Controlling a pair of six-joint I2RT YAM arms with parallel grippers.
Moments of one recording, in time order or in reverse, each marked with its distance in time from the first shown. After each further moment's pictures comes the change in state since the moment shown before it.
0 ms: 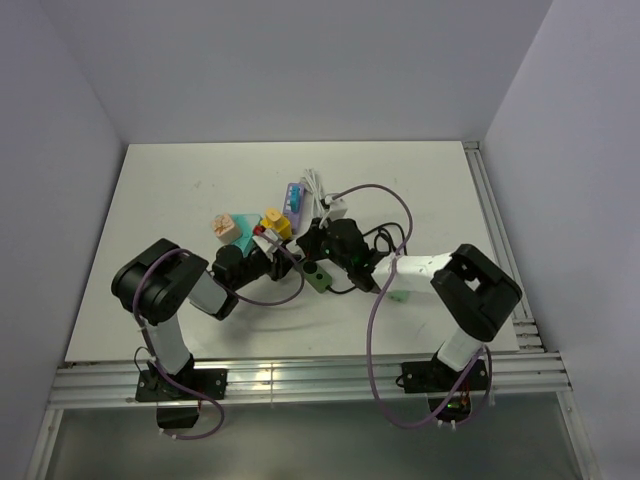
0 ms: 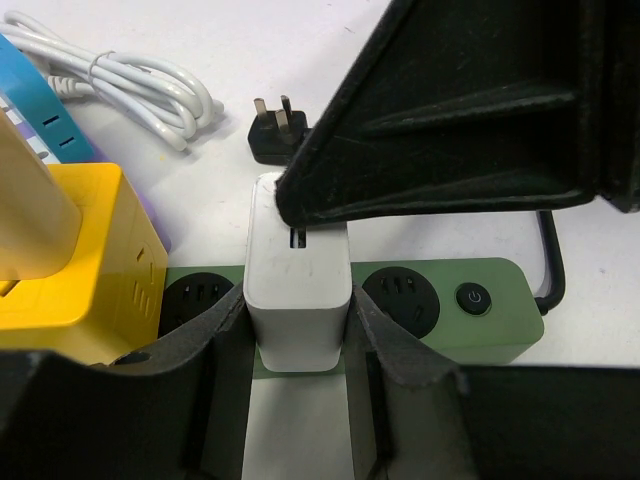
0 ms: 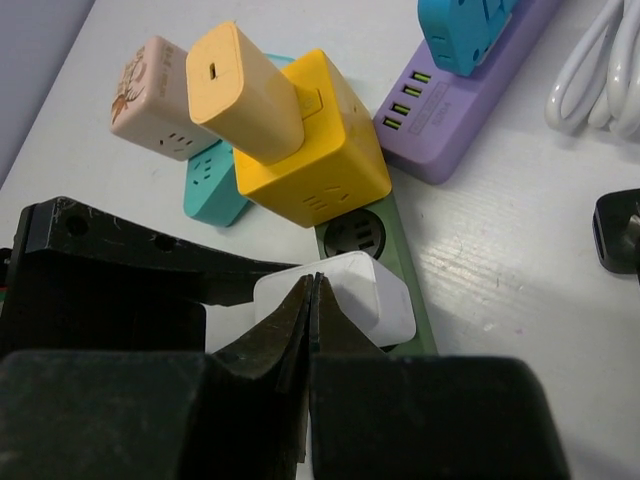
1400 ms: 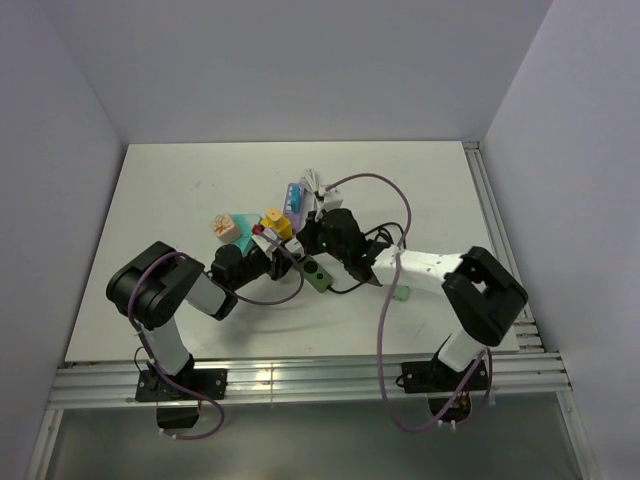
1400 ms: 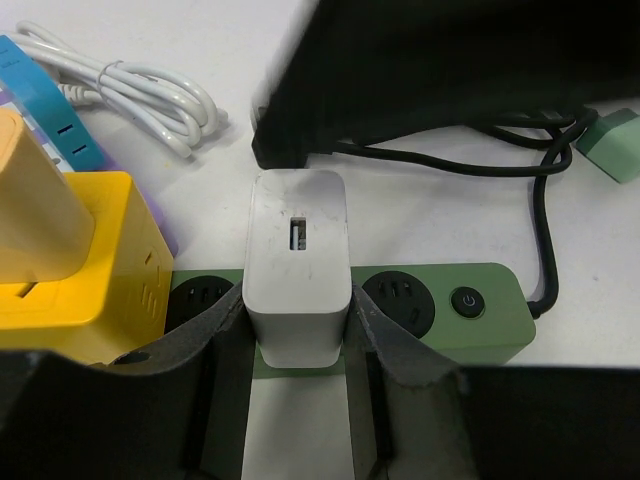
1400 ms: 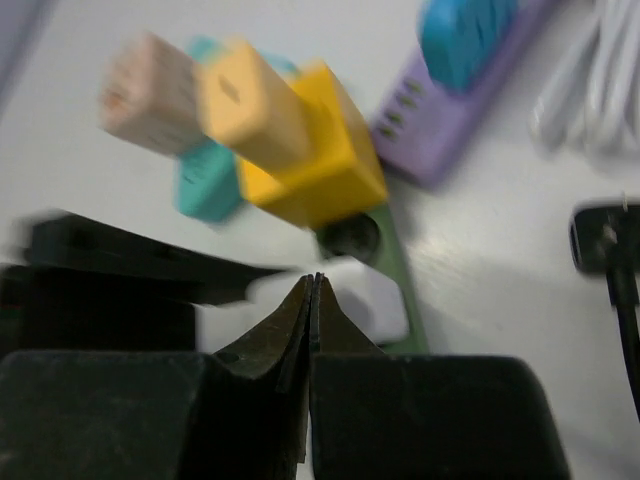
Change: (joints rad) left arm -0.003 -0.040 -0.005 -0.027 -0.014 -0.005; right arm 0.005 -0.093 0.127 -0.211 0.023 -0.056
